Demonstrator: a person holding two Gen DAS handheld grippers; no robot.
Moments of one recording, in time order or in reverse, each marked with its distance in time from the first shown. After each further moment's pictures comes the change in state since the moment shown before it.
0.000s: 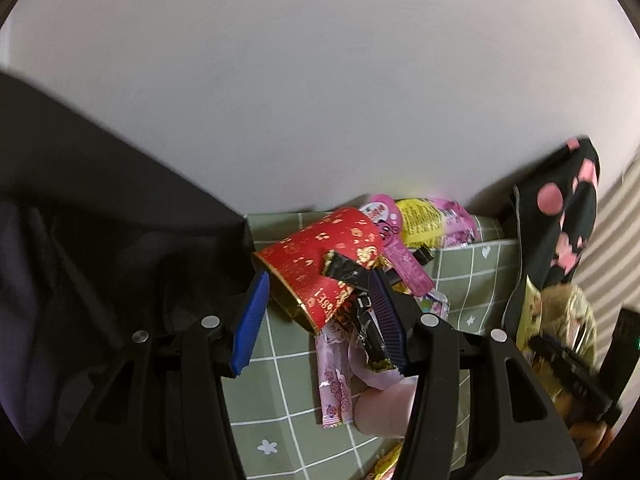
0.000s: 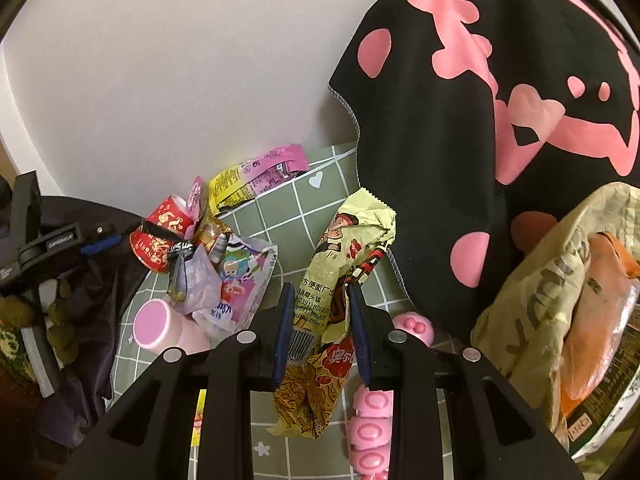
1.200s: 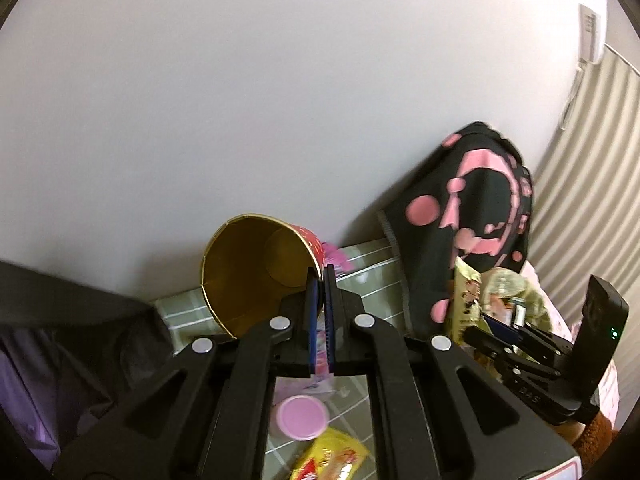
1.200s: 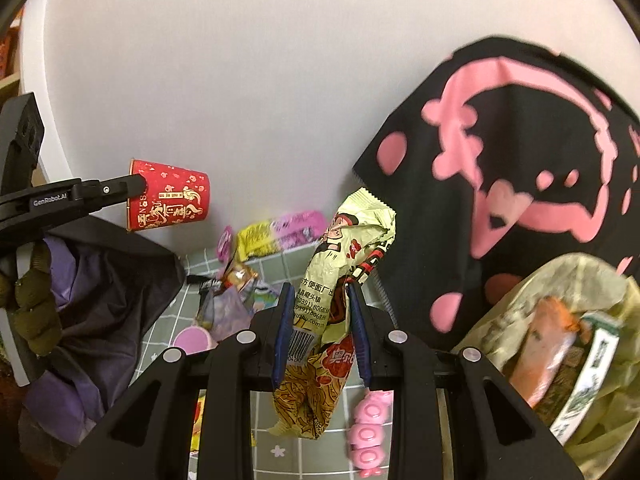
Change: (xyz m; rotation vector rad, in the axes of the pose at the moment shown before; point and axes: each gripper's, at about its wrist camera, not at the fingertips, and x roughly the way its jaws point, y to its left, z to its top) left arm -0.087 -0.124 0.021 0.315 -0.120 -0.171; right arm -0.073 0.034 0.020 -0.094 -0.172 -0.042
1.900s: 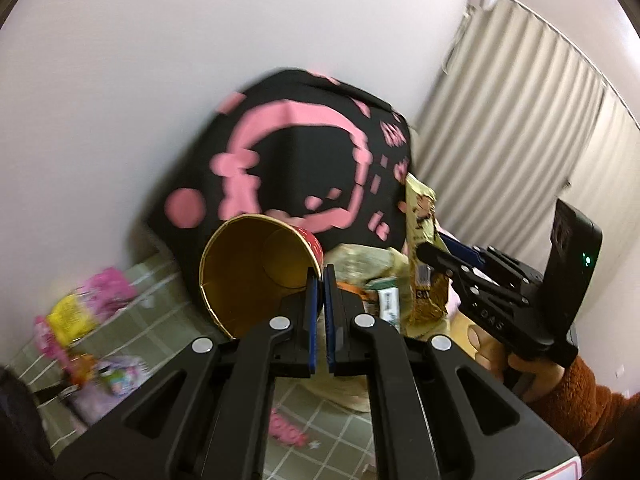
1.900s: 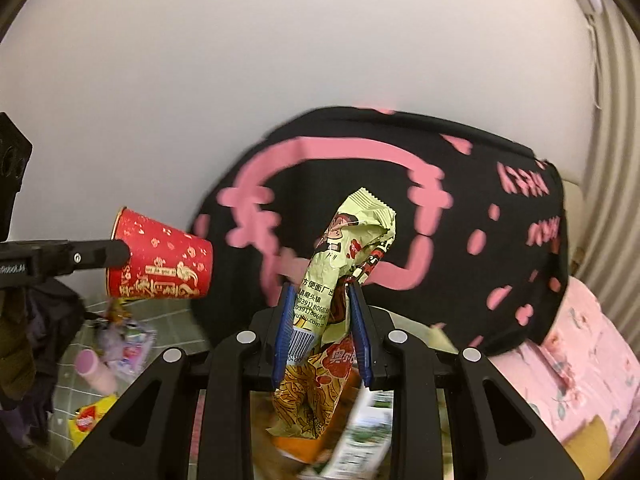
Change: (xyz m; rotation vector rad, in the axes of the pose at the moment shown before) left arm 0.063 -0.178 0.008 0.221 0.131 -0.408; right arm -0.104 -0.131 0.030 0.031 -0.140 -0.342
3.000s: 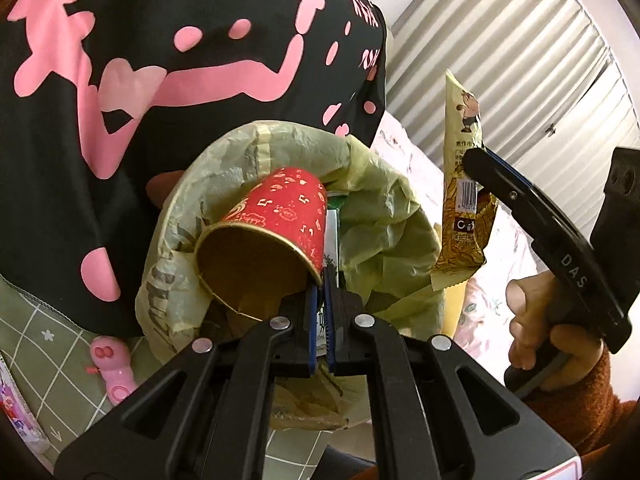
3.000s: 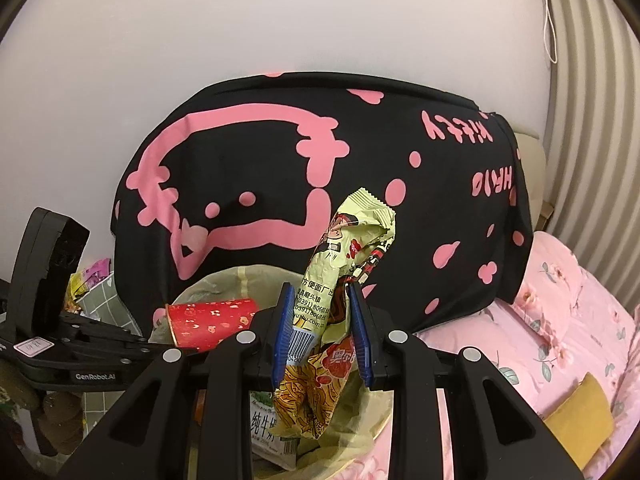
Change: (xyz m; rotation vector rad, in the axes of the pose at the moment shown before) left arm 0.172 -0.052 -0.045 -0.029 0.352 -0.142; right arm 0.003 -0.092 -0.037 0.115 0.052 -0.090
